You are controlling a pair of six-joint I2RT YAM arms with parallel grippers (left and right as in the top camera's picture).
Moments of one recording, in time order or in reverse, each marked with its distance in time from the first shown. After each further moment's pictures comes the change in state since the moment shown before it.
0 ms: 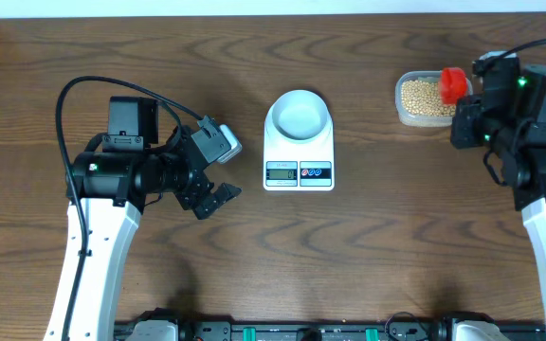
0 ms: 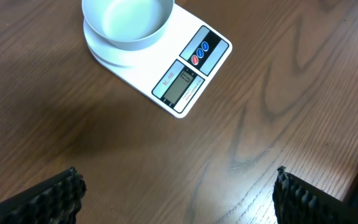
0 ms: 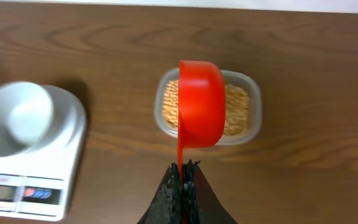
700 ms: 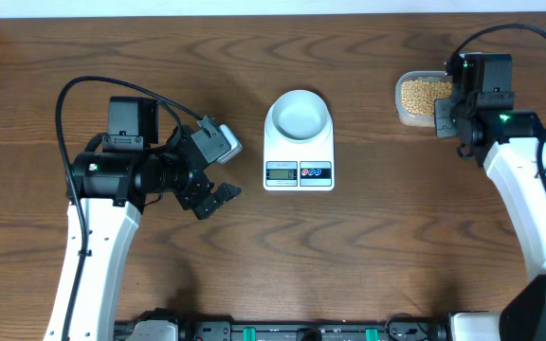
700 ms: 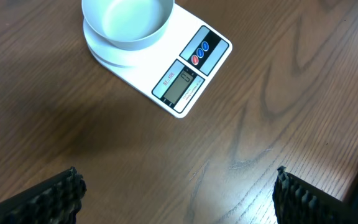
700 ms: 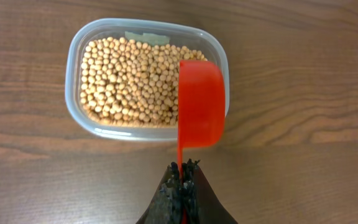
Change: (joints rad) left arm 0.000 0.000 0.000 0.000 0.000 0.000; right arm 0.051 0.292 0.001 0.106 0.285 -0.009
